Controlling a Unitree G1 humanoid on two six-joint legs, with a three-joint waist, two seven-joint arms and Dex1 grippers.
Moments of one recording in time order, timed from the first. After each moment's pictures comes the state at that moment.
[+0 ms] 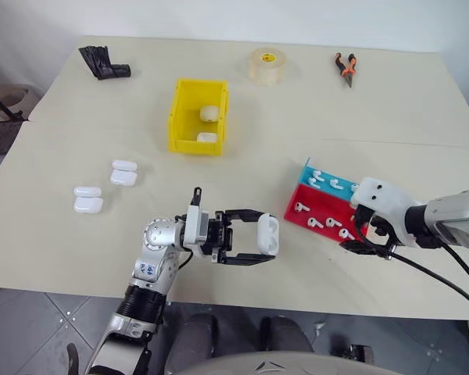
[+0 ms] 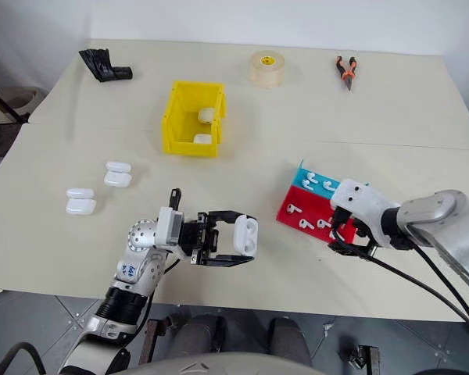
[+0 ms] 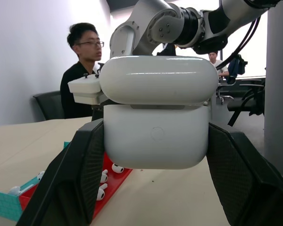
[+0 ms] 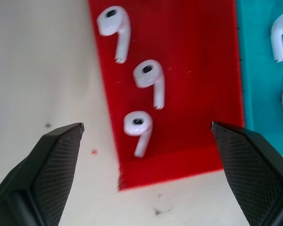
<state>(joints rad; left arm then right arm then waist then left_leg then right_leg) -0.33 0.20 -0.18 0.08 -0.48 -0.21 -1.30 -0.46 -1.25 0.25 -0.50 0.49 1.14 0.76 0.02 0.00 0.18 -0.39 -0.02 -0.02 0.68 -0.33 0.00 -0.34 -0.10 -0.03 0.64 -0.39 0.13</state>
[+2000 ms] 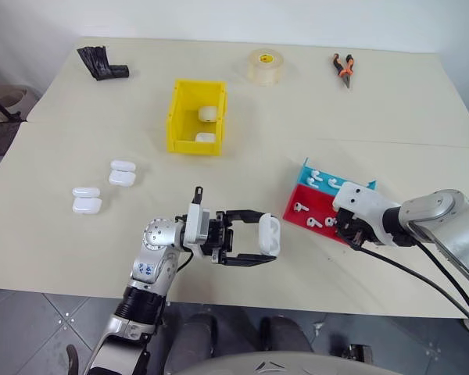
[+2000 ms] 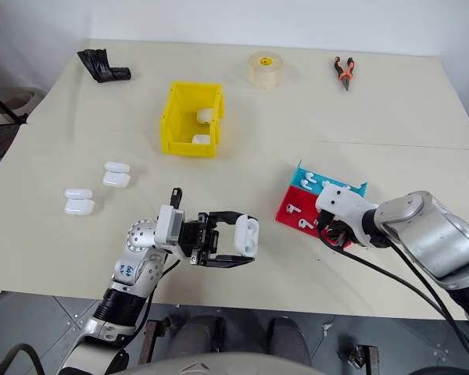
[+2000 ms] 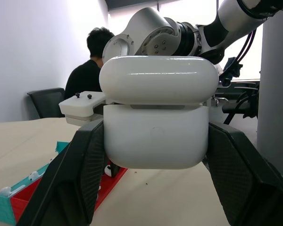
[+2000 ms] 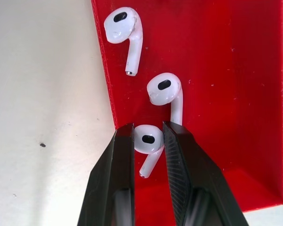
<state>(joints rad) -0.33 0.21 -0.18 0.04 -0.49 -0.15 -1.29 -0.50 -1.12 0.32 -0.49 0.33 1.20 0.82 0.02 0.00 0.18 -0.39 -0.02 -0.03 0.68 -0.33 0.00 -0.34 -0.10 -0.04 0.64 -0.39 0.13</state>
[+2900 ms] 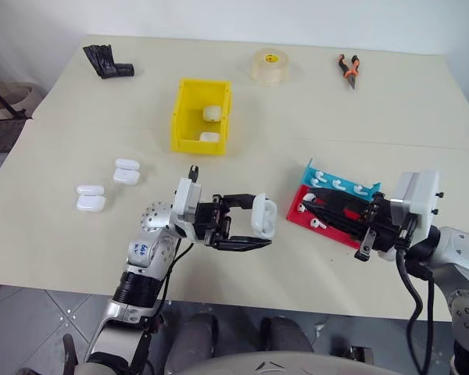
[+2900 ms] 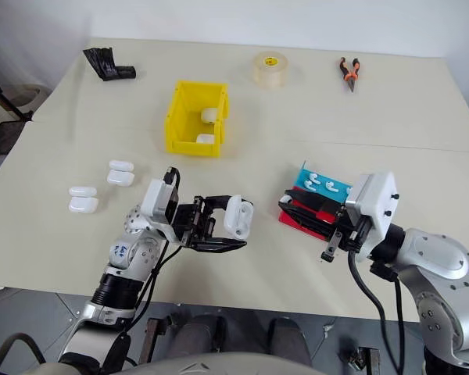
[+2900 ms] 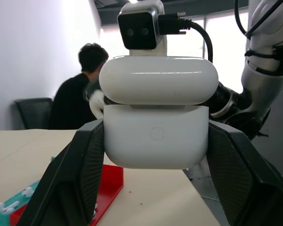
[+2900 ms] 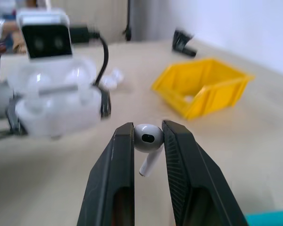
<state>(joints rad) -0.45 0.21 -0.12 0.06 -0.61 0.08 -1.36 -0.04 -0.57 -0.35 -0.80 0.69 0.60 0.79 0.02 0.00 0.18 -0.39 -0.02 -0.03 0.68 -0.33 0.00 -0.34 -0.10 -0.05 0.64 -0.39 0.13</state>
